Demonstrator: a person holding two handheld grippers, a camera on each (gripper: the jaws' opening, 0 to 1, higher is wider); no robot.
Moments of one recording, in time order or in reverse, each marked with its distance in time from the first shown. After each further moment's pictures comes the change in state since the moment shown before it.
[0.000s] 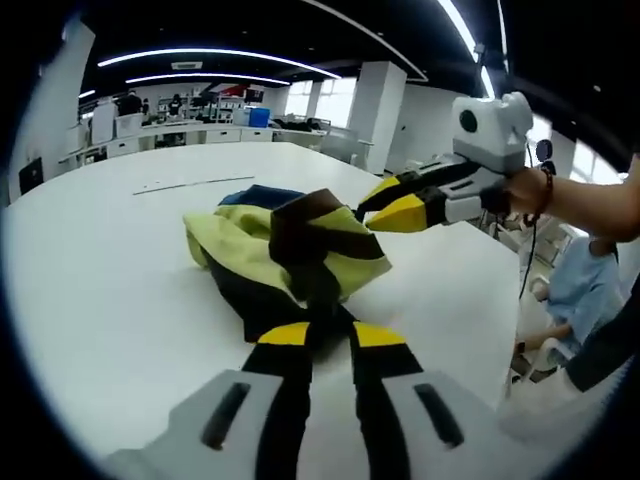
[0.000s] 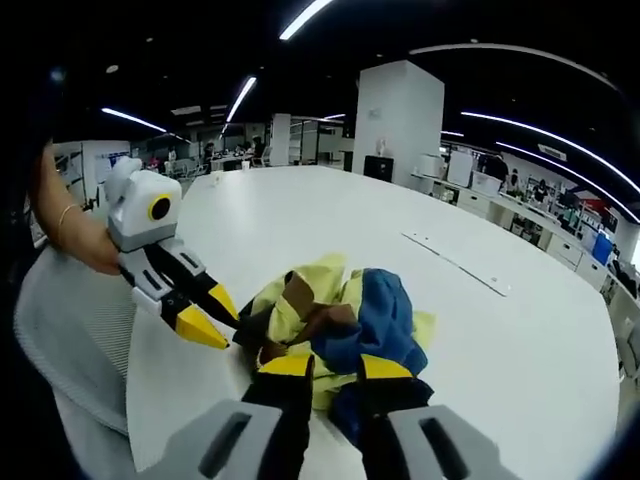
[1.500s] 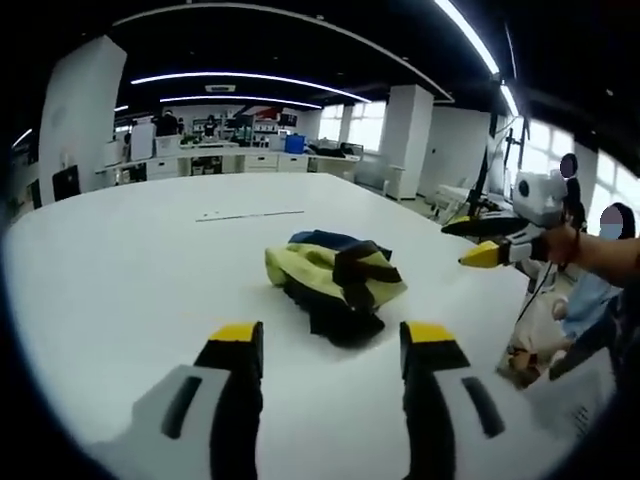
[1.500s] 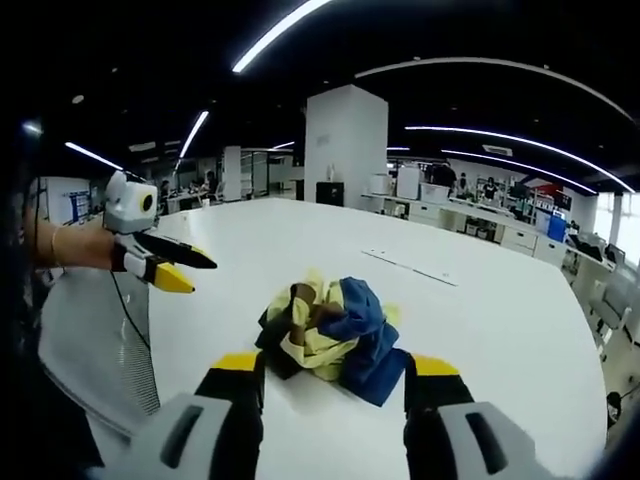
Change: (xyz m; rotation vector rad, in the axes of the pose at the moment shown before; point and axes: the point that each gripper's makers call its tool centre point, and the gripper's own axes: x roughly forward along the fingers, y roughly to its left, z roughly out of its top) left arm -0.092 0.025 0.028 -0.024 -0.097 0.142; right arm -0.077 0.021 0.001 0.127 -0.136 -0.175
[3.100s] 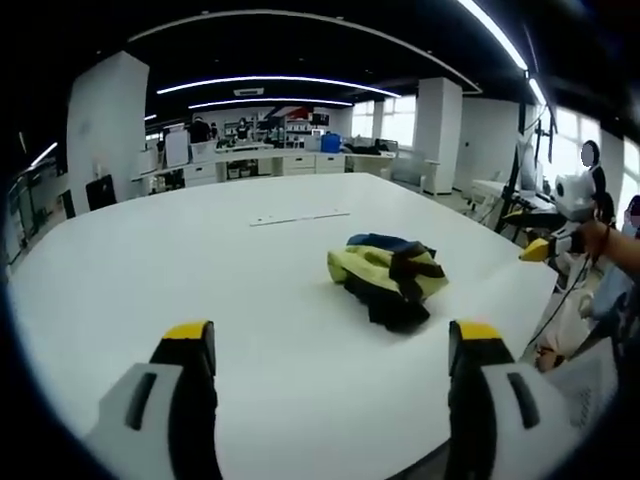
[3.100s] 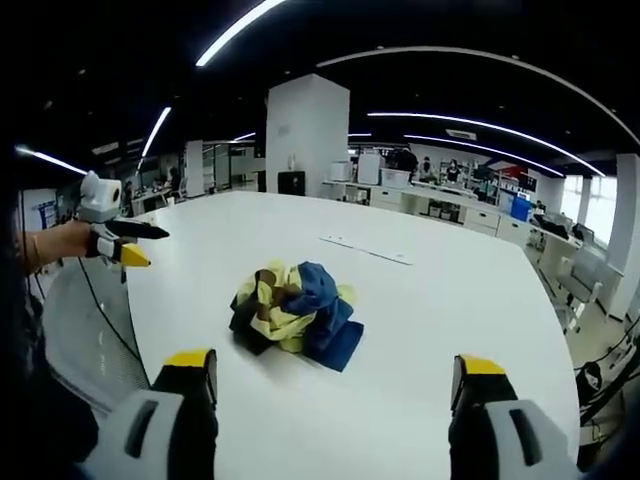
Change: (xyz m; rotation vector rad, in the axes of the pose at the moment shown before) left arm -0.055 0.049 0.014 0.039 0.009 0.183; right arm -0.053 -0.028 -0.011 0.071 0.056 -0.174
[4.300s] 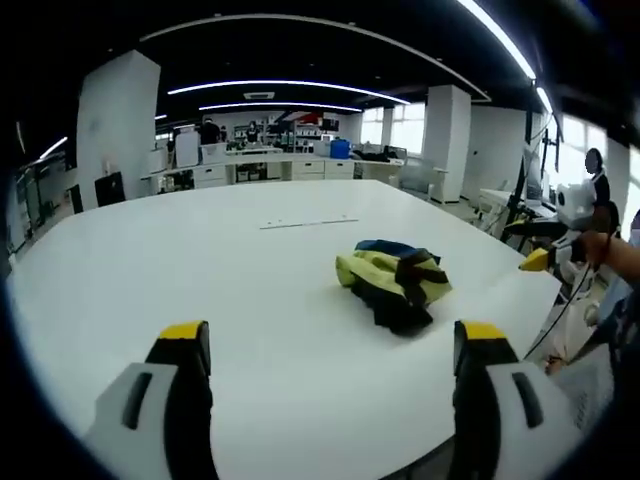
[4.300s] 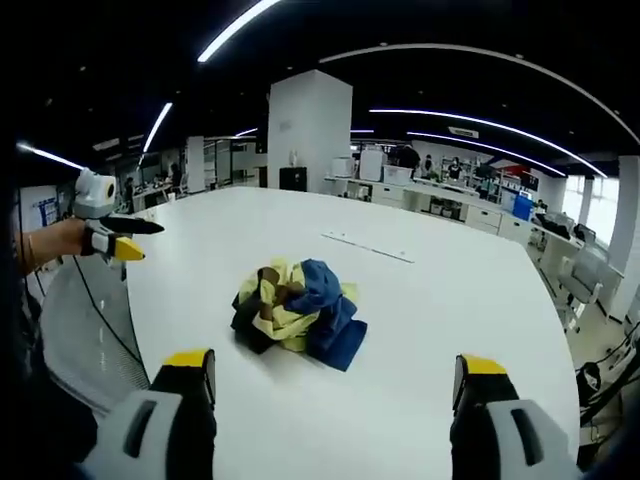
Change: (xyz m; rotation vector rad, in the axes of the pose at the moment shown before) left arm -0.013 0.008 0.002 -0.031 -0.032 0.040; right arm 0.004 0.004 0.000 -0.001 0.019 -0.001
